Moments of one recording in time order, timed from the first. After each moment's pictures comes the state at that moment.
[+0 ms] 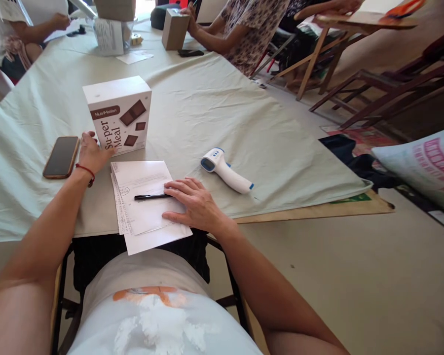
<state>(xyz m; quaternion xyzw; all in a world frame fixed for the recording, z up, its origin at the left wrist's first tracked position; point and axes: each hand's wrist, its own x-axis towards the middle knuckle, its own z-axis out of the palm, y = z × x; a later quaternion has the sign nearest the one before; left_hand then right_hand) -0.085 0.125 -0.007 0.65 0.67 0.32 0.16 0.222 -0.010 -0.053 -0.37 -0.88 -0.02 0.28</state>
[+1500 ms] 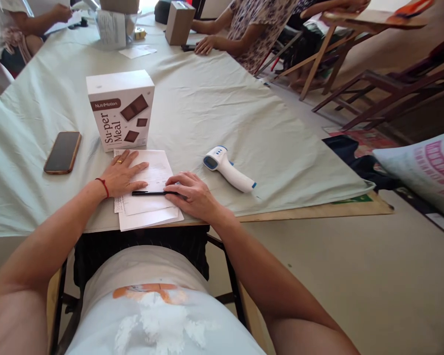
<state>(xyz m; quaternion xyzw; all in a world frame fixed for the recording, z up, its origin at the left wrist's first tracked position) -0.045 0.074 -0.021 0.89 0.45 -0.02 0.10 0.217 0.009 -0.053 -0.35 -0.88 0.02 0.33</state>
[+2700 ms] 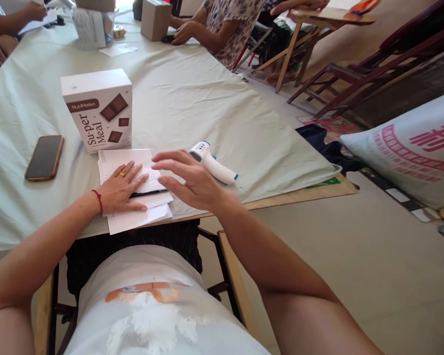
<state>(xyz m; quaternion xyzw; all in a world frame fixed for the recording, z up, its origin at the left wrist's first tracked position) -0.033 0.056 -0.034 0.95 0.29 0.02 0.09 0.213 0.005 0.020 -0.37 -0.87 0.09 0.32</state>
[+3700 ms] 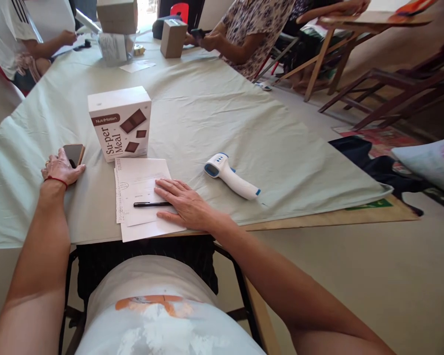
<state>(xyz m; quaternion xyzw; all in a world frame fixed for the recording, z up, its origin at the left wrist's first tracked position) -0.155 0.100 0.024 0.57 0.81 0.07 0.08 0.204 0.011 -0.052 -0.36 -0.91 0.05 0.18</state>
